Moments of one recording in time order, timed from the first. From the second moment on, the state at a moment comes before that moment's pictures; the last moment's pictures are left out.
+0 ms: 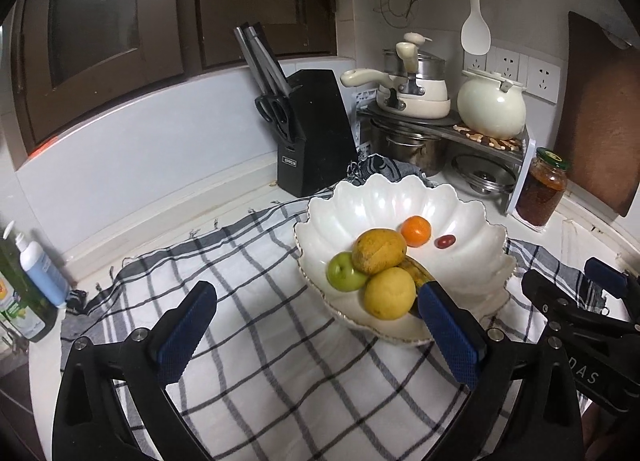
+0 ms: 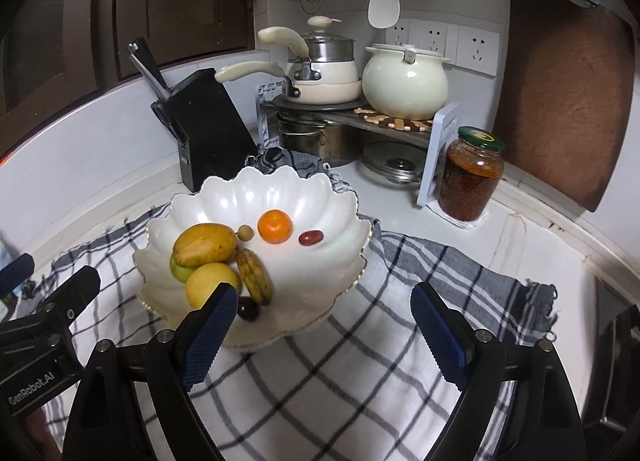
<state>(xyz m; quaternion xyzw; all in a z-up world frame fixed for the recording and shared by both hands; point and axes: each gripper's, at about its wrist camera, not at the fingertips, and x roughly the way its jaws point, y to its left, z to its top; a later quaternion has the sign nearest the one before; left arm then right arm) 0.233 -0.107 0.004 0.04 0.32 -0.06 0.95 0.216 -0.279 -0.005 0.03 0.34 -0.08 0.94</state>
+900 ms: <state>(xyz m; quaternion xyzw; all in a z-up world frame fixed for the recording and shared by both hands) 0.126 -0.088 0.020 0.04 0.30 -0.04 0.95 0.114 -0.266 0.015 0.03 0.31 -0.07 0.95</state>
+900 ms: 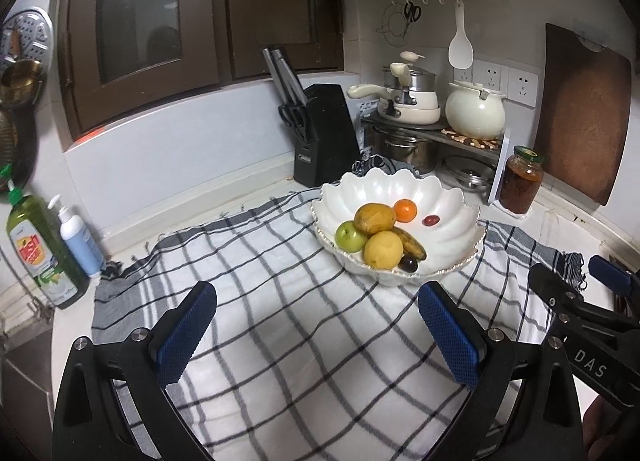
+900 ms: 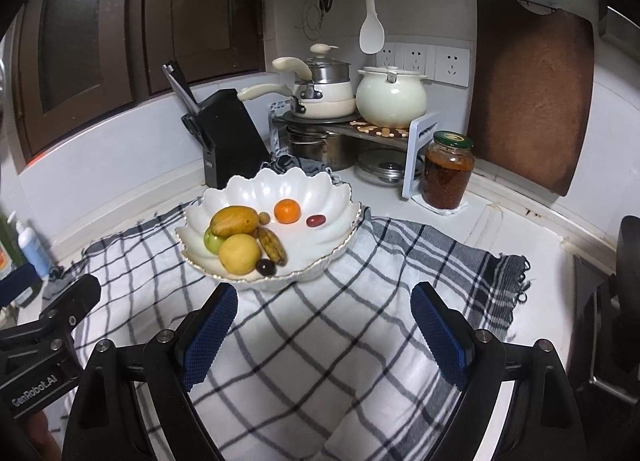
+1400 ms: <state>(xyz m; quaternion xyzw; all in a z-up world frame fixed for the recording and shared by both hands) 0.067 -0.073 0.019 0.03 0.29 -0.03 0.96 0.065 -0.261 0.015 0.03 0.29 -0.07 0.95</state>
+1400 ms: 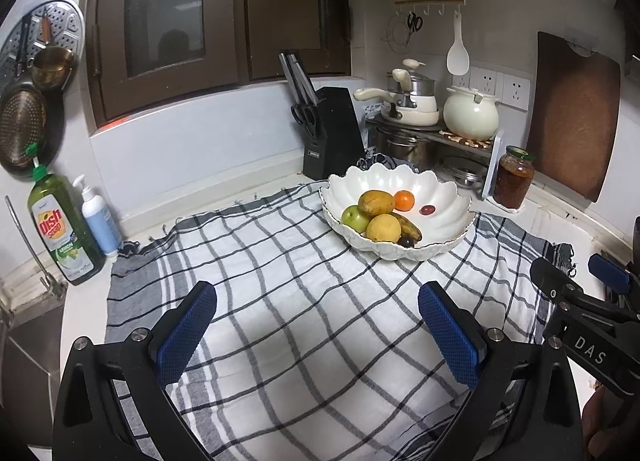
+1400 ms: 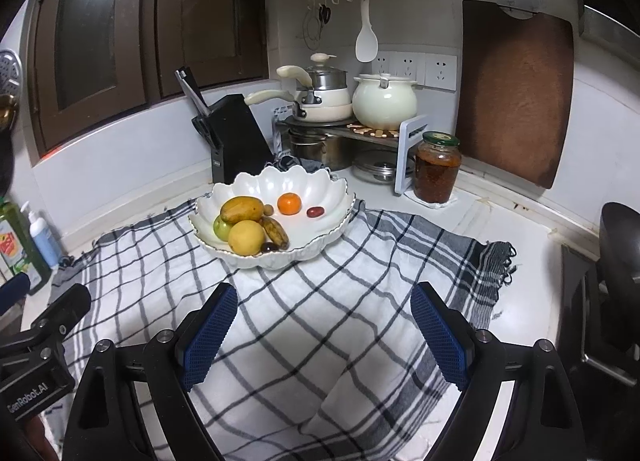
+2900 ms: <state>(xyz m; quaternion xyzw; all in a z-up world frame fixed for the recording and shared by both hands) 0.031 -0.056 0.019 0.02 0.27 -0.03 0.96 0.025 -0.244 0.015 0.03 0.27 -0.07 0.96</state>
